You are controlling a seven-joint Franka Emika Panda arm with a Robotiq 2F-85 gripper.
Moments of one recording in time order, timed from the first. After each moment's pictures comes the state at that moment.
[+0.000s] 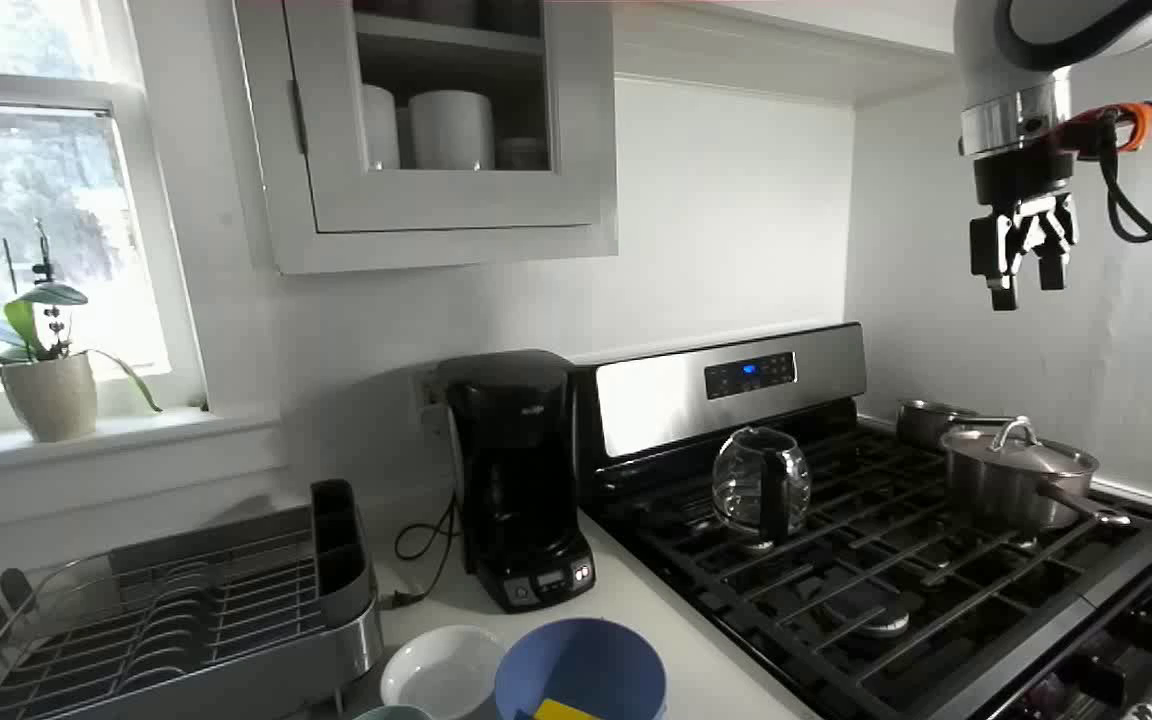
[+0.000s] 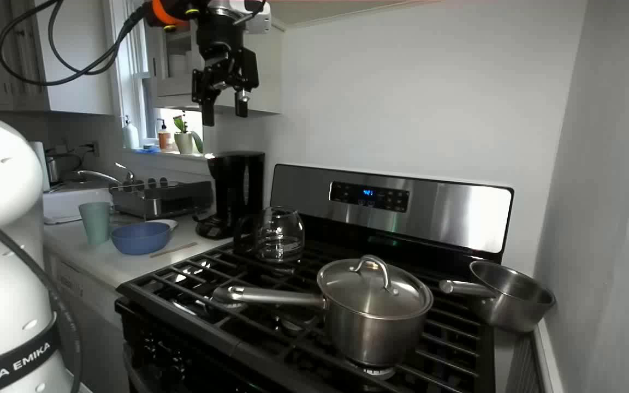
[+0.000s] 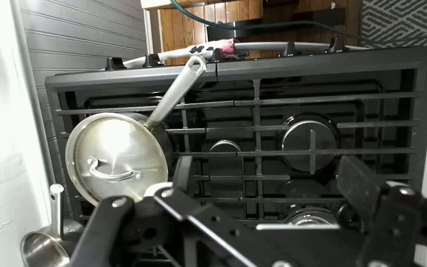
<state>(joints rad) -0.10 -0.70 0.02 -2.37 -0.17 1.57 0.05</state>
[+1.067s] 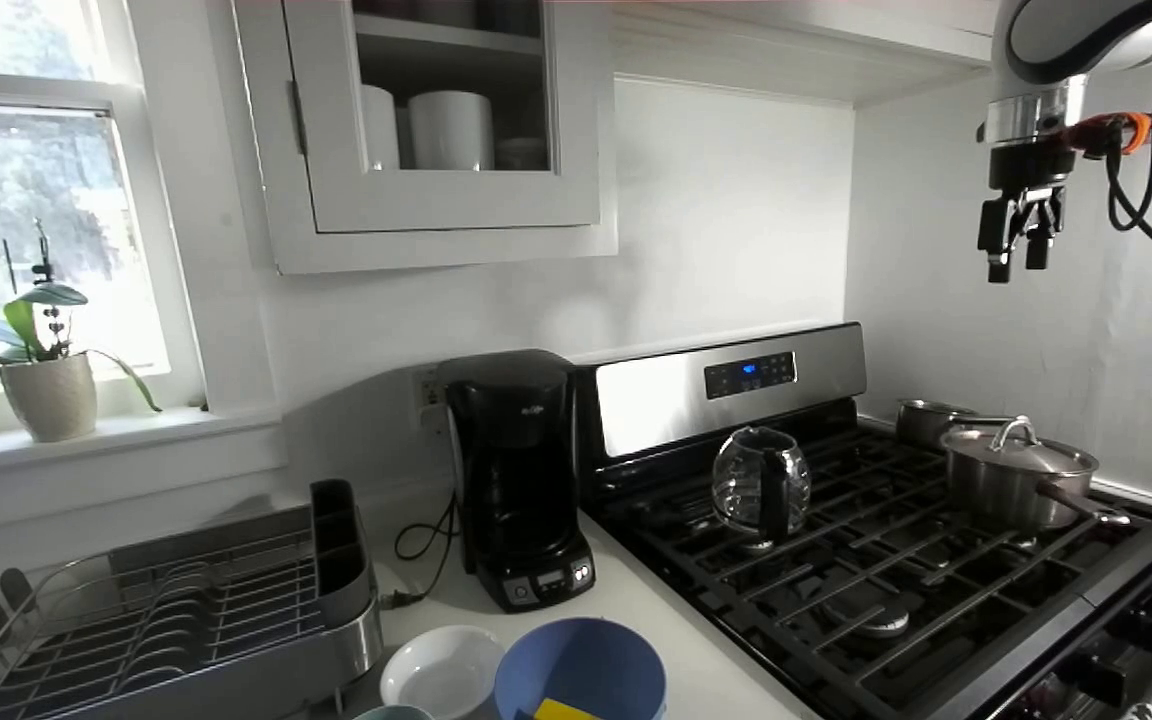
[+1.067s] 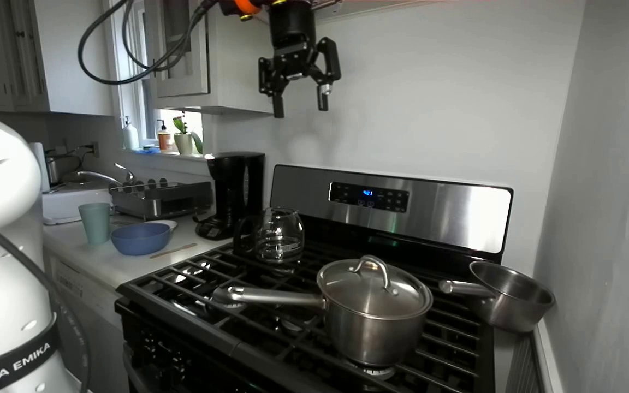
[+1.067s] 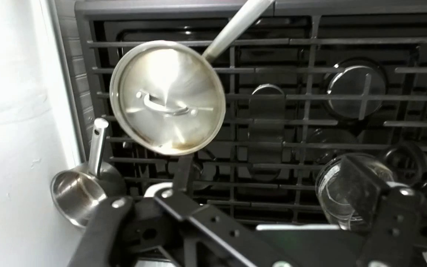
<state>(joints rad) -0.11 -0.55 -0.22 -2.23 -0.26 1.76 -0.21</state>
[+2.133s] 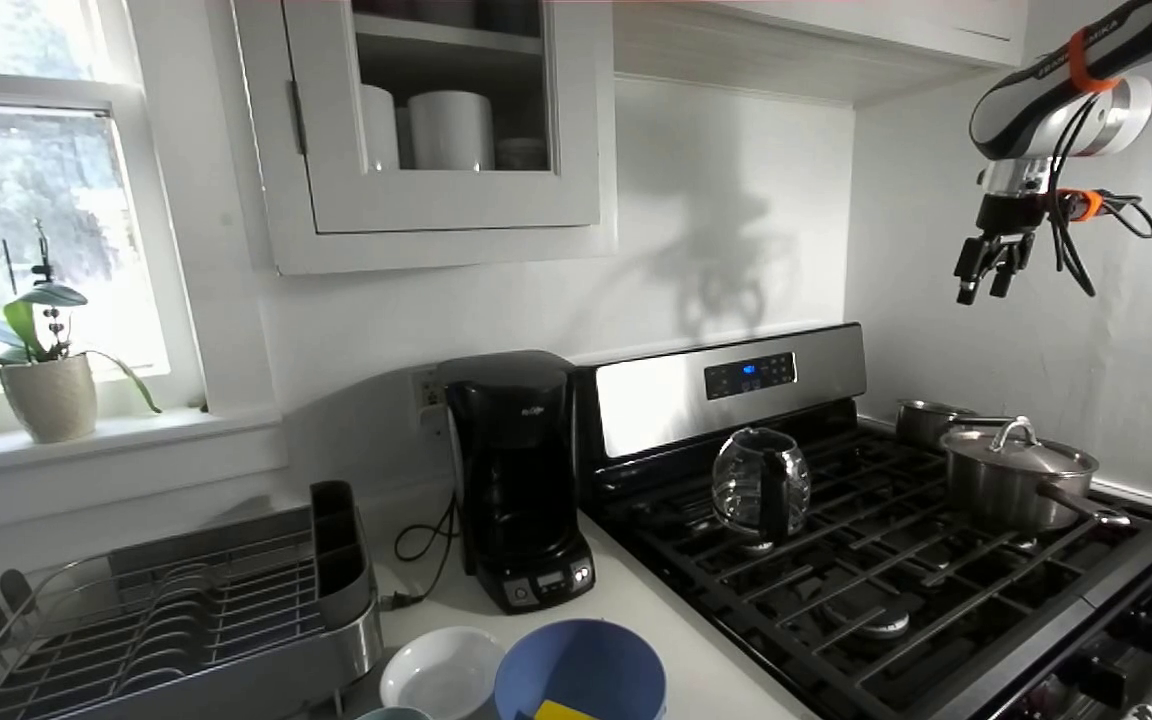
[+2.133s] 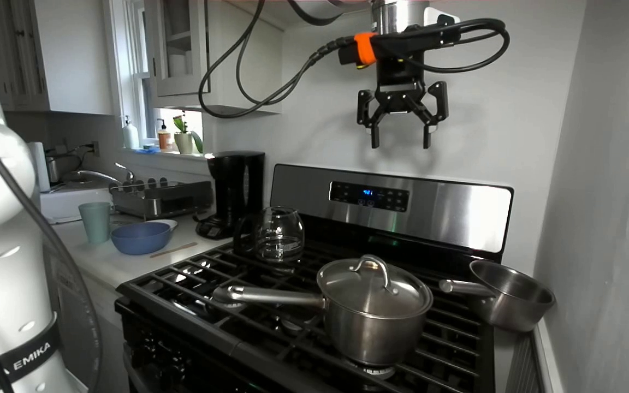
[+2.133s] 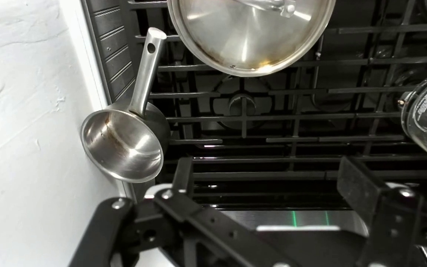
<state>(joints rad) -0.16 -0.15 -0.47 -2.02 -0.03 2.10 -0.53</state>
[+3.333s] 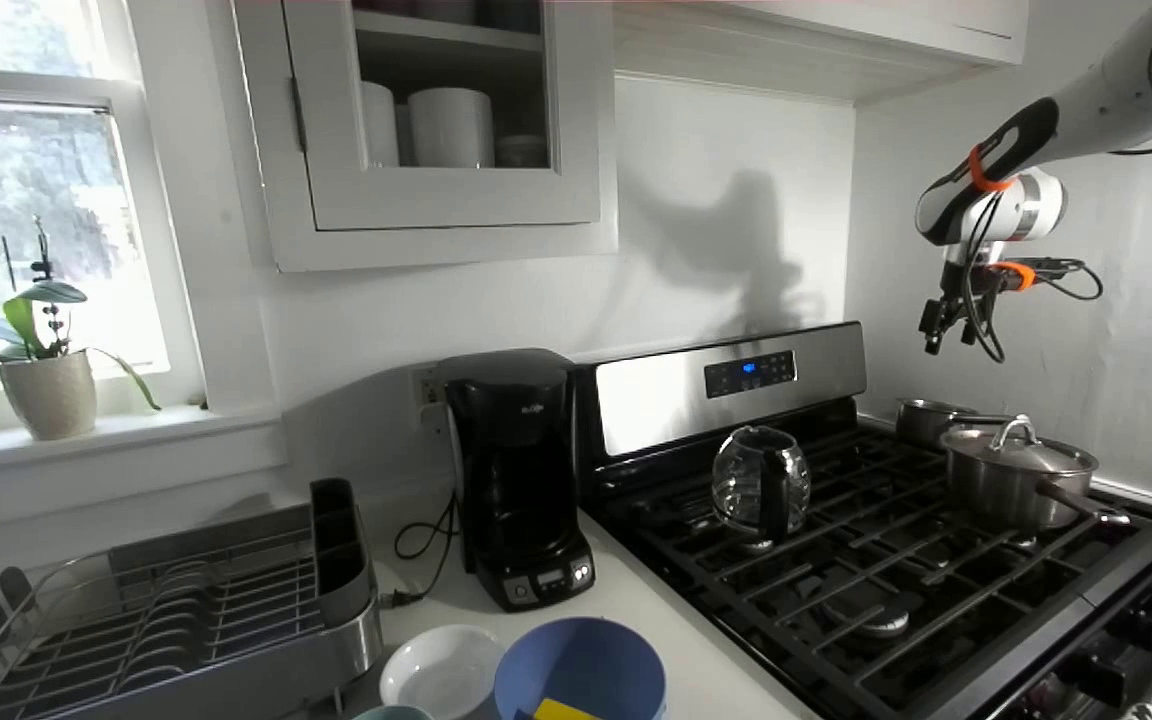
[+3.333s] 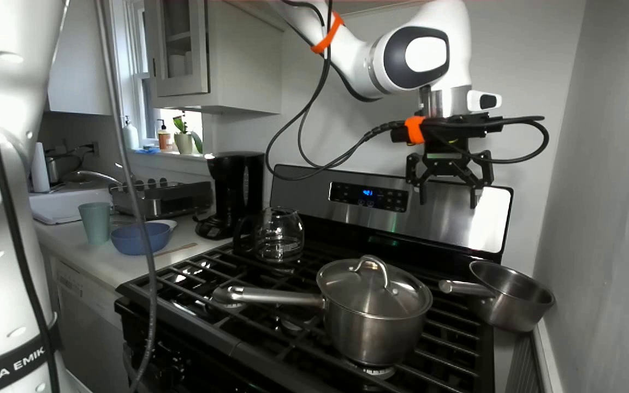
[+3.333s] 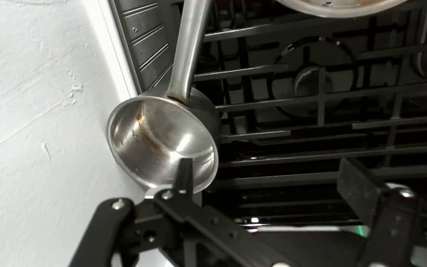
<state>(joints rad) -0.34 0.28 -0.36 -1.81 0.10 2.30 -0.53</state>
